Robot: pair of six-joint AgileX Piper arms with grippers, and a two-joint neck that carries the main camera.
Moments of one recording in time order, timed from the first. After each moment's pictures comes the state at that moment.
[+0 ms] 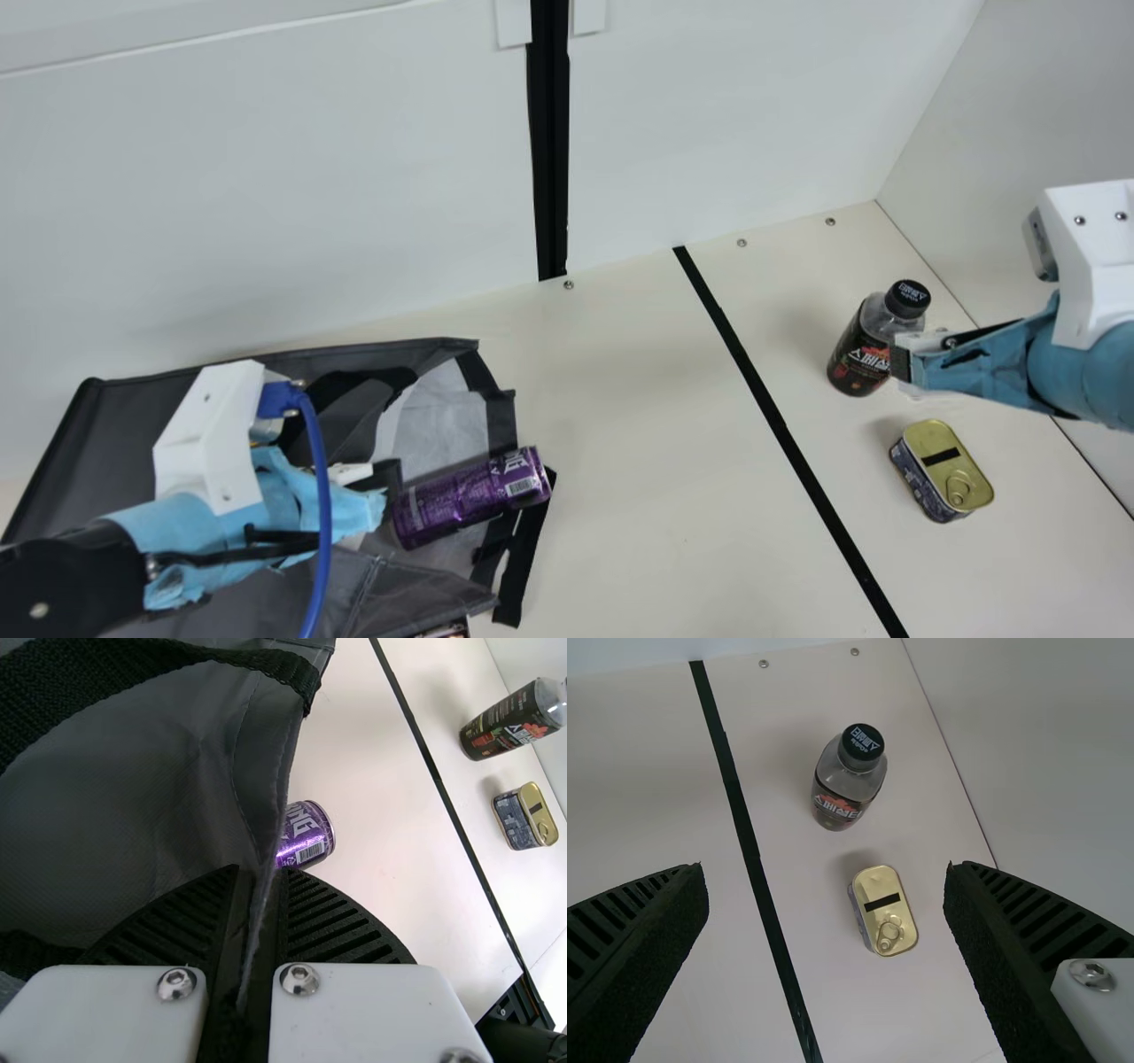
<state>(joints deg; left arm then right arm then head) -28.5 85.8 -74.4 -29.8 46.8 4.5 -24.4 64.7 -82.6 -5.0 69.9 -8.2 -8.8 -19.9</state>
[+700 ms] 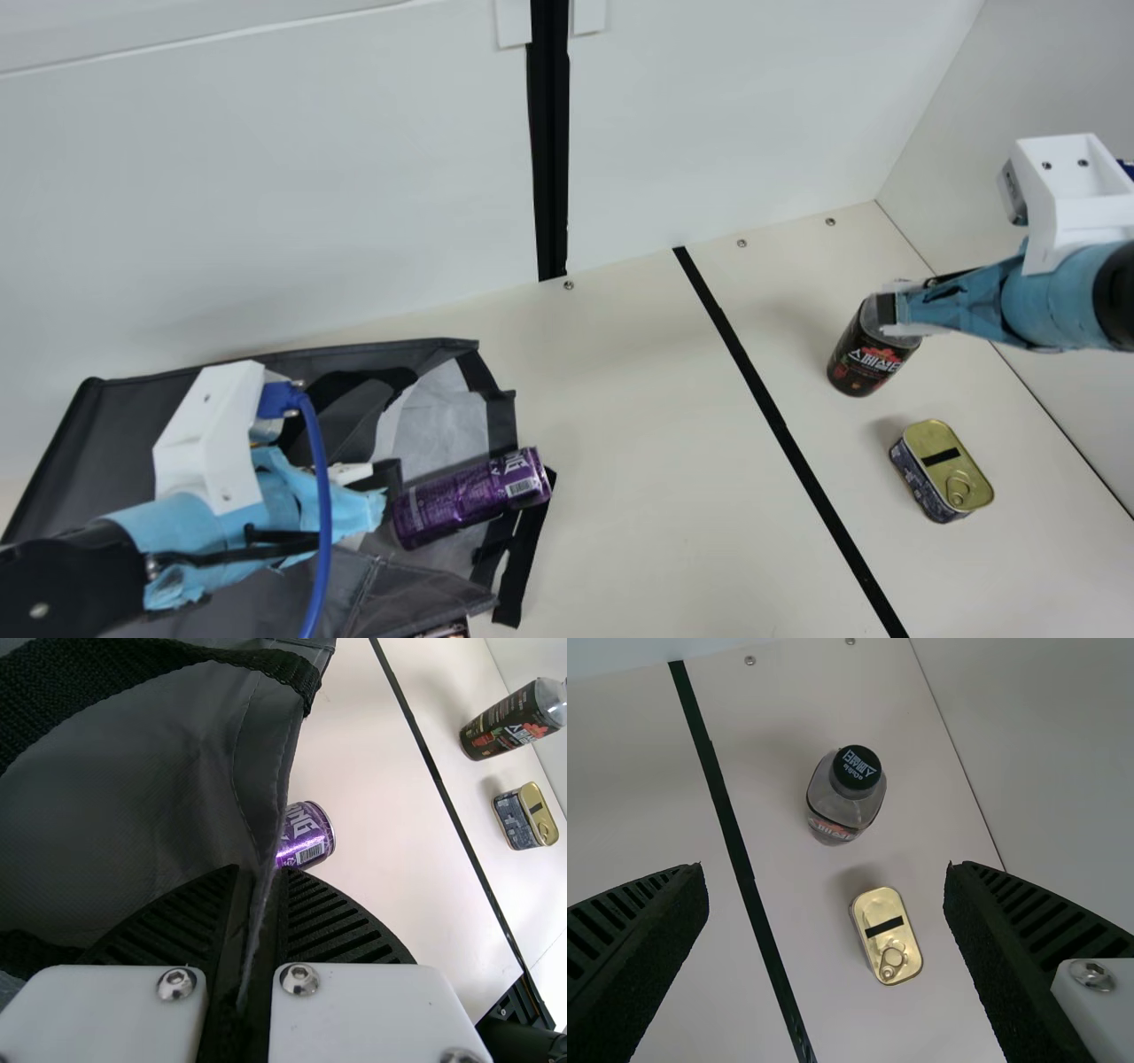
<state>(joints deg) -28.5 85.8 -74.4 -29.8 46.8 4.5 -26.6 76.5 -90.4 -3.9 69.8 -8.3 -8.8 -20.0</state>
